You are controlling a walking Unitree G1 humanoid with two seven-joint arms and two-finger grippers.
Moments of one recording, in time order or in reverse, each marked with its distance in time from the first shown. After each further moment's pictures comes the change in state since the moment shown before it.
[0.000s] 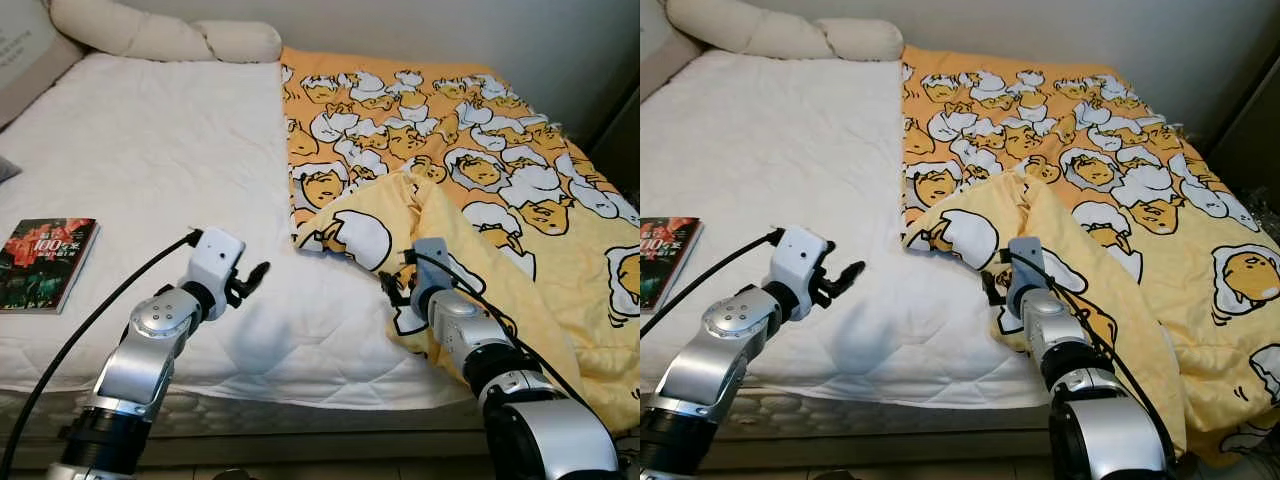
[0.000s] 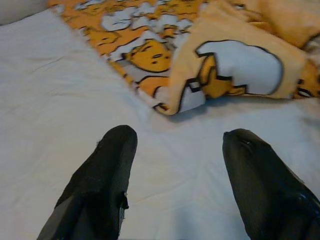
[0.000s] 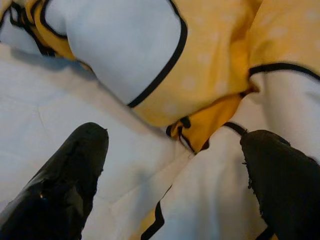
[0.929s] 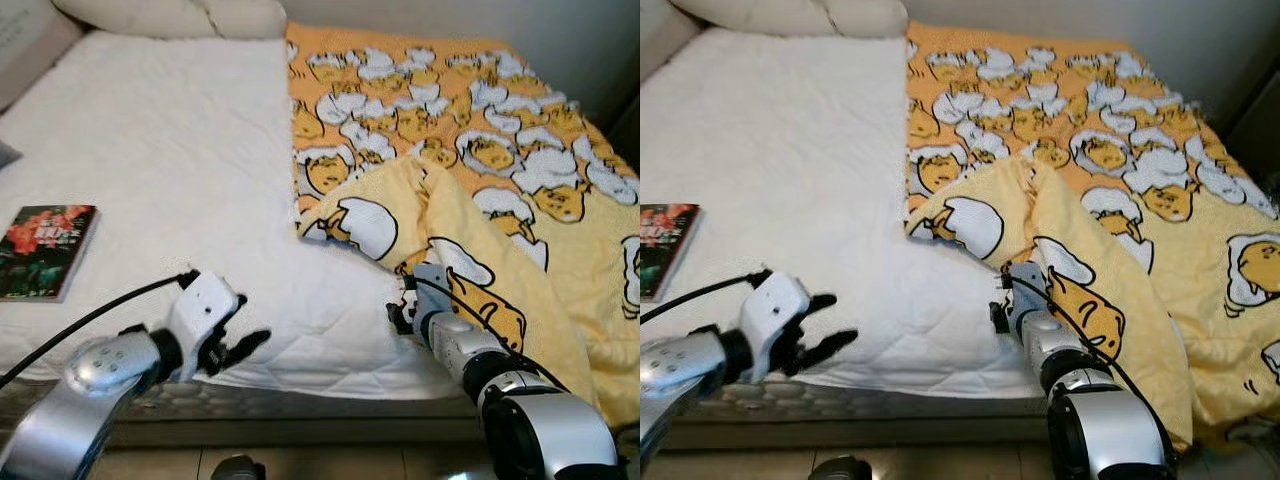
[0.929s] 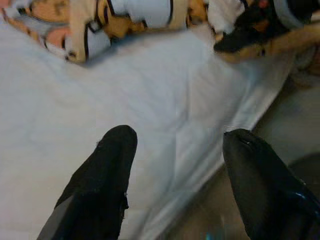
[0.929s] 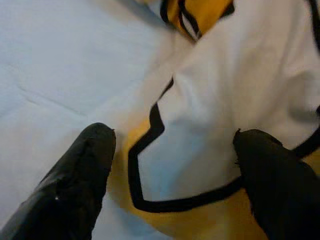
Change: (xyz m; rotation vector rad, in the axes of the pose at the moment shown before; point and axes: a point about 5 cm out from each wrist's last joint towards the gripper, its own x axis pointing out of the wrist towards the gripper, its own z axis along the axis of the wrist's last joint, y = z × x) left arm -0.079 -0.025 0.006 0.102 0.148 -0.308; right arm -0.002 -0.003 -0.034 0.004 0.172 -0.061
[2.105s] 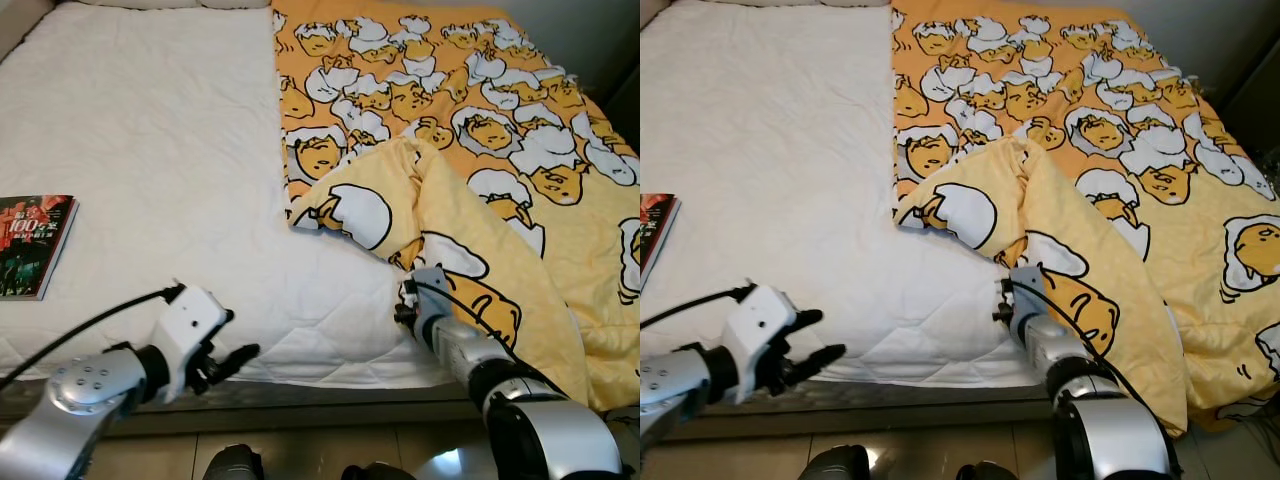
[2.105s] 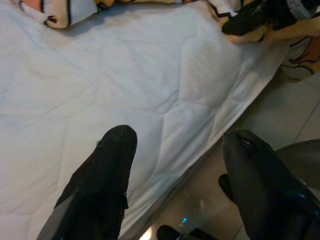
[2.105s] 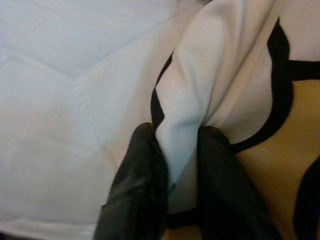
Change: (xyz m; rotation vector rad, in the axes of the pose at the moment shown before) left arm -0.005 -0.007 -0.010 -0.072 0.028 0.009; right arm -0.001 -0.003 -0.008 -0.025 -0.025 0.126
